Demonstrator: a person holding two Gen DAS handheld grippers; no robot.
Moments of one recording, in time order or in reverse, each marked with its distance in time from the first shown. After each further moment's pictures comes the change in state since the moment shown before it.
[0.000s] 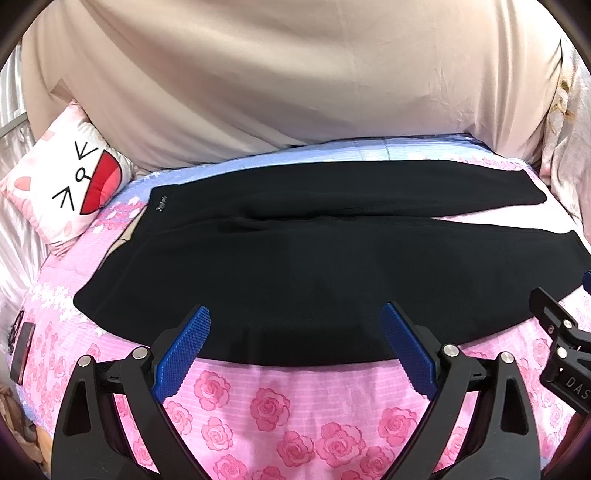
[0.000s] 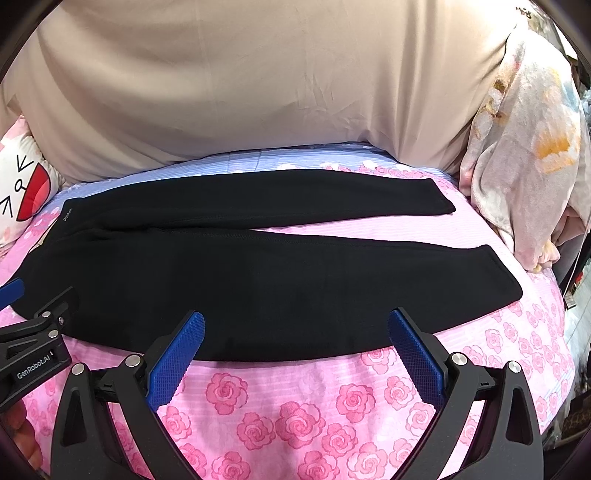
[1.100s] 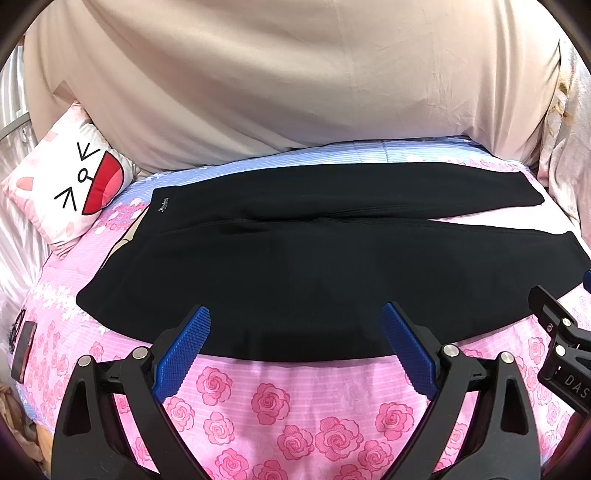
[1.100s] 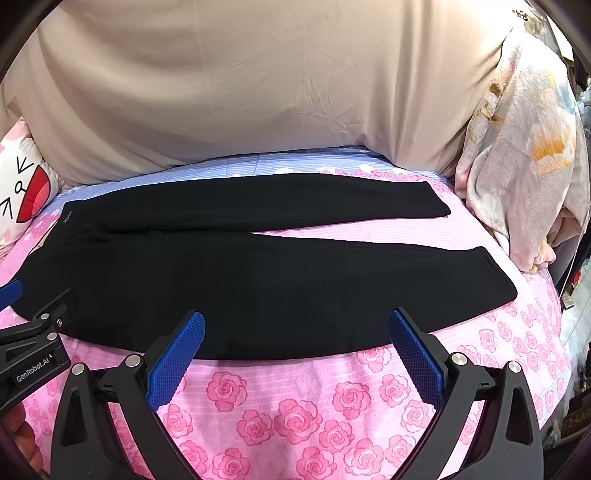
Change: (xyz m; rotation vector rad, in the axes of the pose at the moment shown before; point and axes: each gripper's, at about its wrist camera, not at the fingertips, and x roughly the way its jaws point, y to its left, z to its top) left arm -0.009 0.001 -0.002 0.002 0.000 -0.010; right arm -0.008 0.000 -0.002 -0.002 -0.021 -0.010
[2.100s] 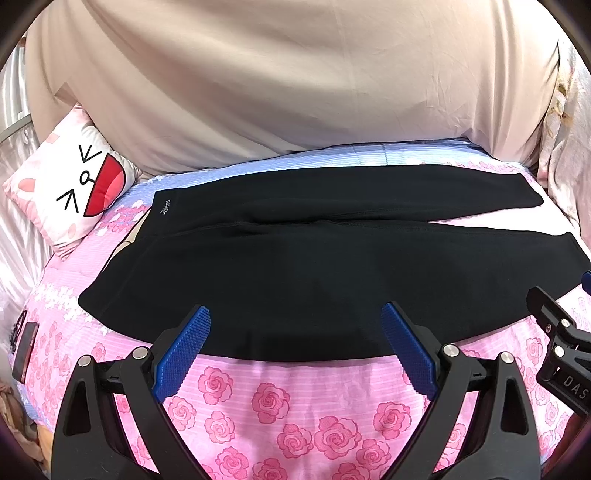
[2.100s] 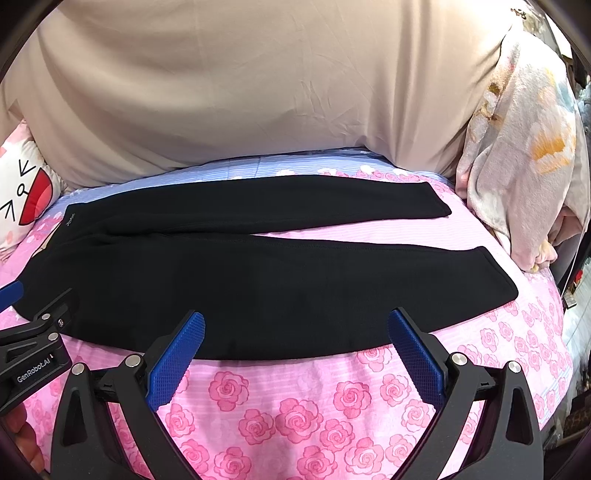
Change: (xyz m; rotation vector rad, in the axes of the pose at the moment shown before) left arm -0.004 -0.006 0.002 0.000 -0.010 0.010; right arm 0.000 0.000 0.001 0.009 -0.003 0.004
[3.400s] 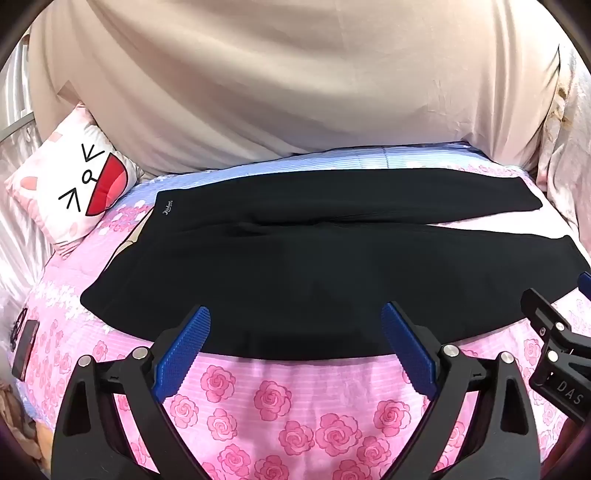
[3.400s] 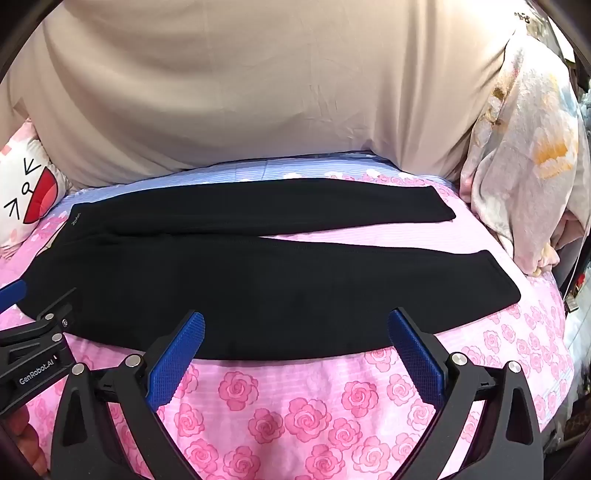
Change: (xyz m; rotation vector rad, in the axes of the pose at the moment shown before) left arm -0.007 0.004 0.002 -0.015 -0.011 -0.001; right arm -0.002 0.018 0.009 -0.006 -0.010 0.004
